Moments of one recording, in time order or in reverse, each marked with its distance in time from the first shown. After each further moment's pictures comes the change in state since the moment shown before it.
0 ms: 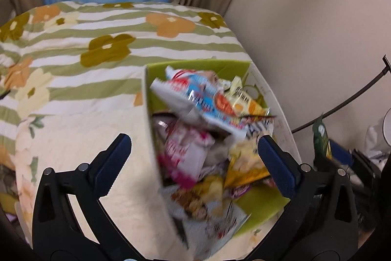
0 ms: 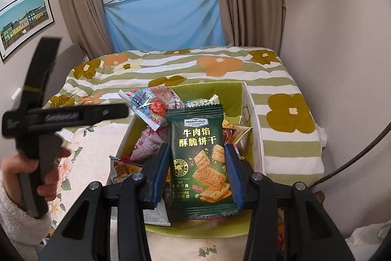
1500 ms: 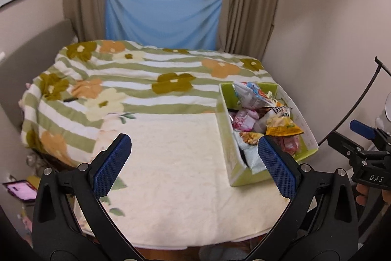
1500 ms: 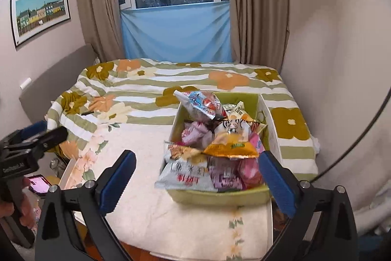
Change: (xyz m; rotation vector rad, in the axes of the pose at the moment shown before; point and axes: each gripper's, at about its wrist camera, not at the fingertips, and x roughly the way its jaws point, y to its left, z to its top) left arm -0.219 0.045 -0.147 -0.024 -0.327 0.258; right arm -0.104 0.105 -0.041 -0.077 -0.094 -0.046
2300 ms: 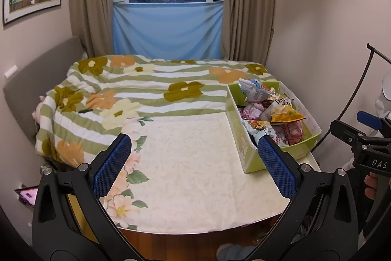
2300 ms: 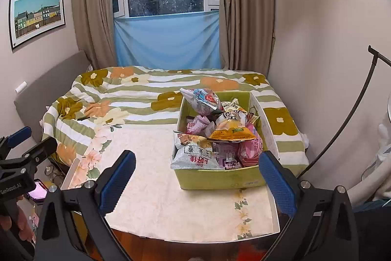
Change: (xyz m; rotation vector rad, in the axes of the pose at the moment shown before) left arm -0.057 0.012 -0.039 0.068 -0.075 0.054; right arm -0.046 0.039 -0.034 0.036 -0.049 -0.076
